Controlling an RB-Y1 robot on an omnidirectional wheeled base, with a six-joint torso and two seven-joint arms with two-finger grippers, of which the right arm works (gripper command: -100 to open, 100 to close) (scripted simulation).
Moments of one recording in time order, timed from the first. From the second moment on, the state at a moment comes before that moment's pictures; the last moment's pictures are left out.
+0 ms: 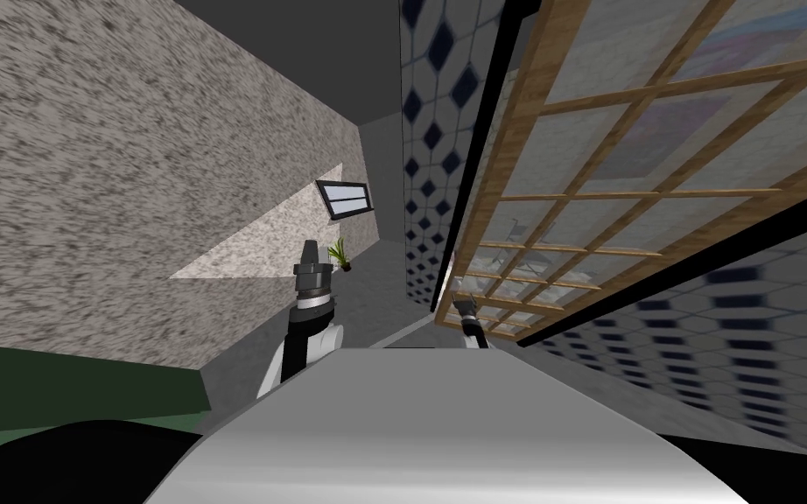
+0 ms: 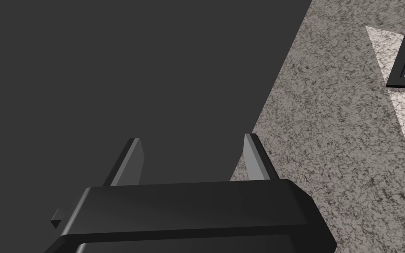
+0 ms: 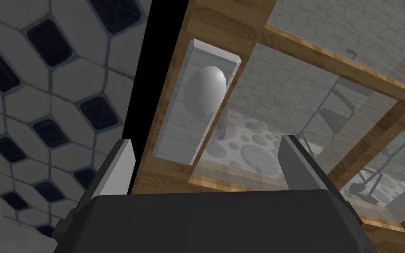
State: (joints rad) arm -0.13 -0.18 -0.06 -0.55 -0.22 -0.87 -1.23
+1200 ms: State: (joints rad) arm -0.14 -0.15 -0.08 -0.55 -0.22 -0.86 -1.53
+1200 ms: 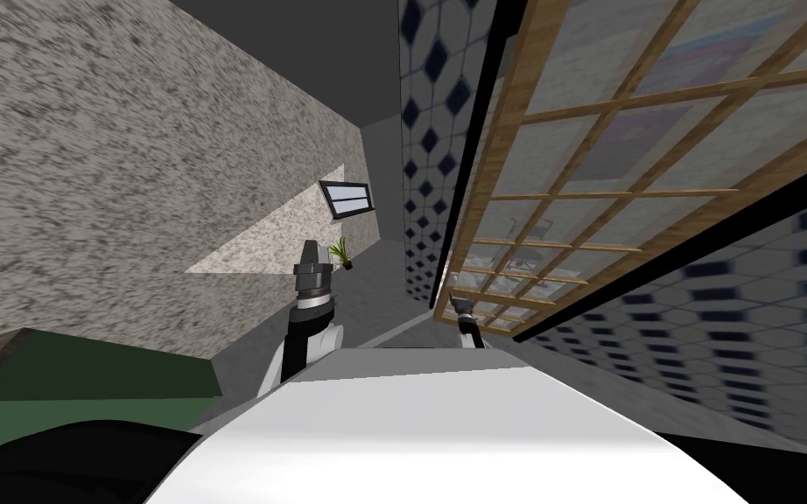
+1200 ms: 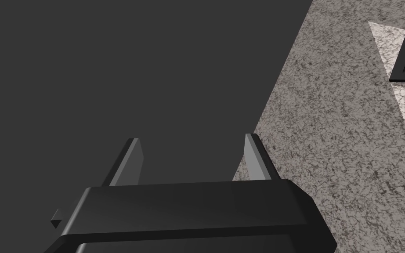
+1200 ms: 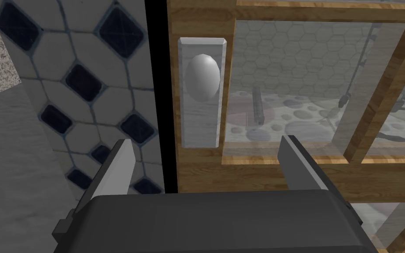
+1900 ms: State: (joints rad) arm -0.12 -0.20 -0.10 -0.53 -0.23 -0.88 -1.60
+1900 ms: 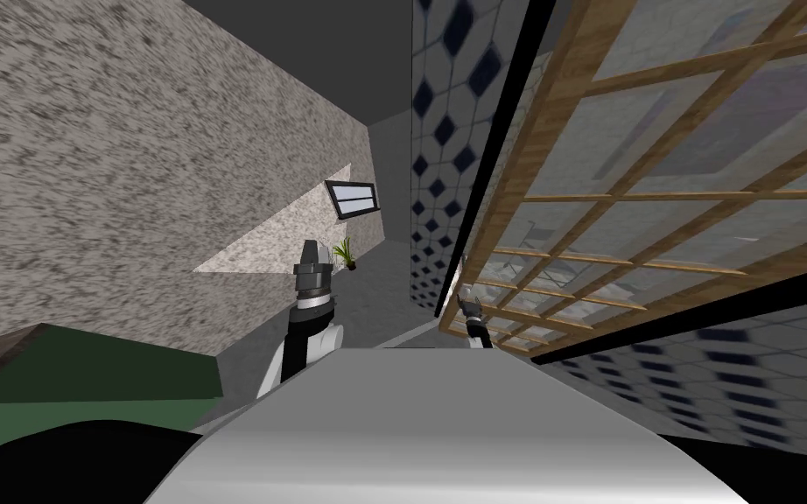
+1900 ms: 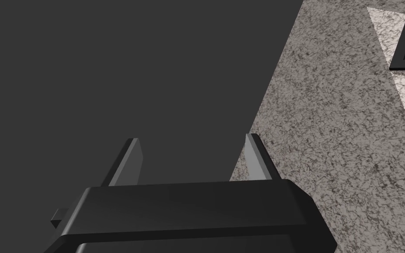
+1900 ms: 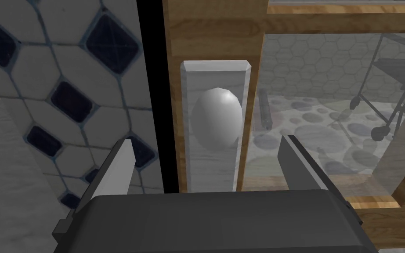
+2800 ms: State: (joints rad) arm -0.09 -0.24 -0.11 -0.54 -0.24 -0.89 -1.64
